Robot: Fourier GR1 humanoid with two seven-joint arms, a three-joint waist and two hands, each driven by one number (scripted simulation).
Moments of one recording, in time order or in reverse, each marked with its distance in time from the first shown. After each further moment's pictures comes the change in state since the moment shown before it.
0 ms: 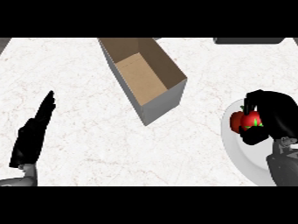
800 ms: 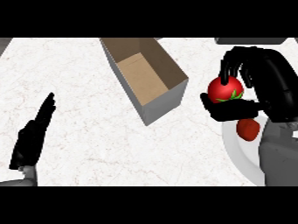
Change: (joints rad) left arm 0.014 -0.007 0.003 -0.005 -0.005 -0.007 -0.002; right arm -0.314 0.197 -0.054 -0.186 -0.300 0.030 0.019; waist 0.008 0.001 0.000
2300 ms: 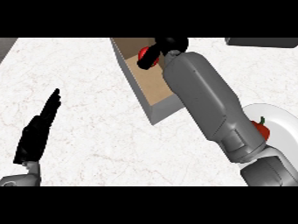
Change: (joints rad) left arm -0.036 -0.009 -0.006 0.014 -0.009 -0.033 -0.018; right arm -0.693 0.072 0.137 1.263 -0.185 -0.524 0.041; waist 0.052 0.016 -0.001
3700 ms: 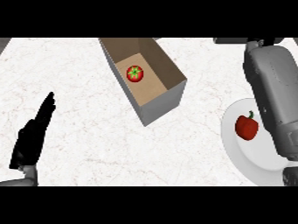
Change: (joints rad) left arm 0.031 -0.007 0.021 -0.021 -0.008 0.021 0.022; right arm 0.171 -0.232 -0.417 -0.083 -0.479 -0.291 -0.436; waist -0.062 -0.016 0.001
